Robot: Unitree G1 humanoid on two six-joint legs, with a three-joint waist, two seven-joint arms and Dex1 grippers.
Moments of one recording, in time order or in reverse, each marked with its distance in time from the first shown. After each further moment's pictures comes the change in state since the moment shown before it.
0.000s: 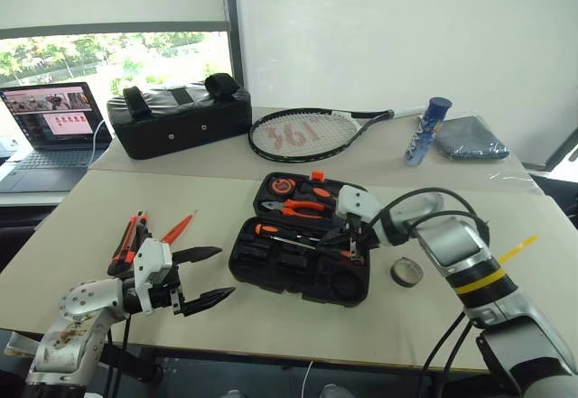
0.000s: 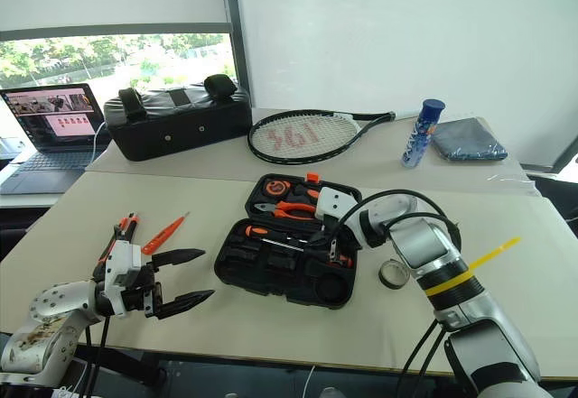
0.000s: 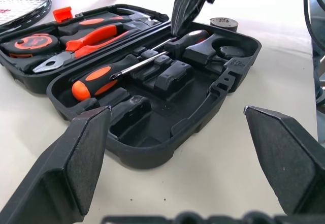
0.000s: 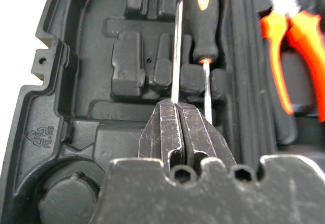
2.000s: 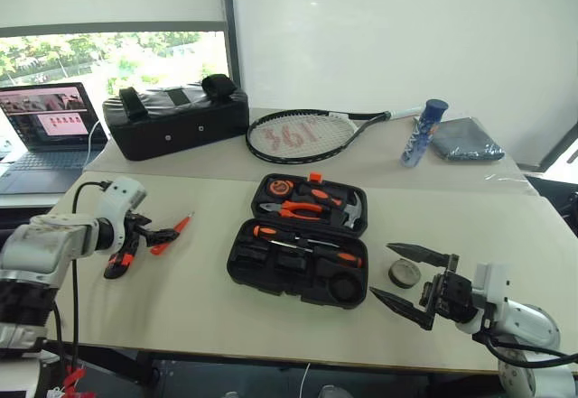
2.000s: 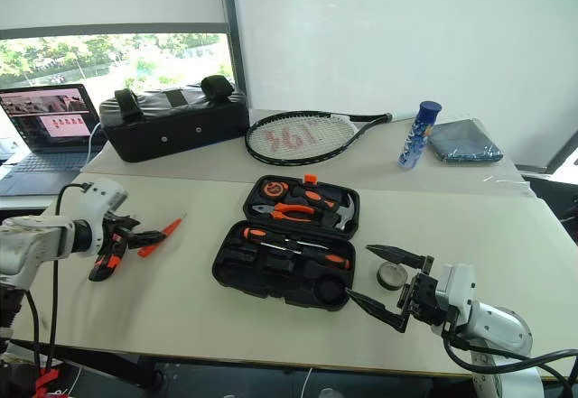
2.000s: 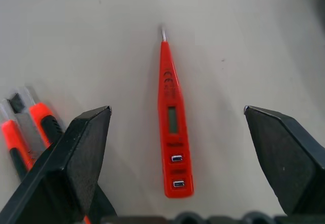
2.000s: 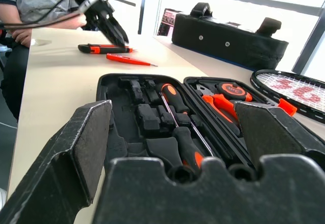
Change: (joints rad) left arm -0.567 0.276 -0.235 0.446 0.142 0.731 0.378; right arm 0.851 0.109 -0.617 -0.329 0.457 -0.694 -0.053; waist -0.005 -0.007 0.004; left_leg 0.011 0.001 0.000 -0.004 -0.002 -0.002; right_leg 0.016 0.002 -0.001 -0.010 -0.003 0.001
